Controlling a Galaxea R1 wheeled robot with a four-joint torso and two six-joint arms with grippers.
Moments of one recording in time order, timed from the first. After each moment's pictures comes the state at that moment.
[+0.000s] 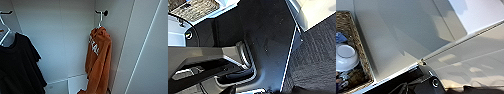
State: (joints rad) left arm 1.05 2.58 -1.98 0.22 0.07 -0.31; right arm -1.57 3.02 -2.70 -0.23 0.06 0.22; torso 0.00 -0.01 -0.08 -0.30
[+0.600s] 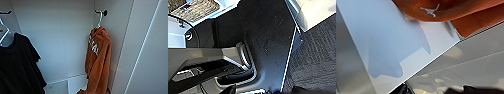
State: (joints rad) left arm 0.90 2.47 -1.65 0.16 0.14 -0.36; right arm -1.57 3.02 -2.70 -0.23 0.06 0.22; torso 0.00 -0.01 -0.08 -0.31
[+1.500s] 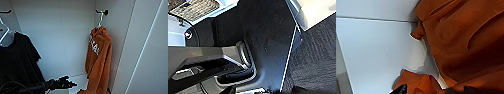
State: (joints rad) left arm 0.52 2.45 -1.67 0.16 0.30 -0.57; right arm -1.57 3.02 -2.70 -0.23 0.05 0.22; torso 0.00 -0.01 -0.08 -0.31
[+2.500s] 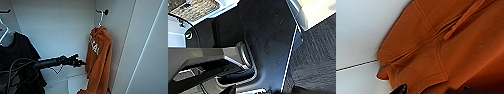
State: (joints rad) left arm 0.14 2.64 -1.70 0.12 0.48 -0.76; right arm -1.57 3.02 -2.70 -0.23 0.05 0.22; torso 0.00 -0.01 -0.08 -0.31
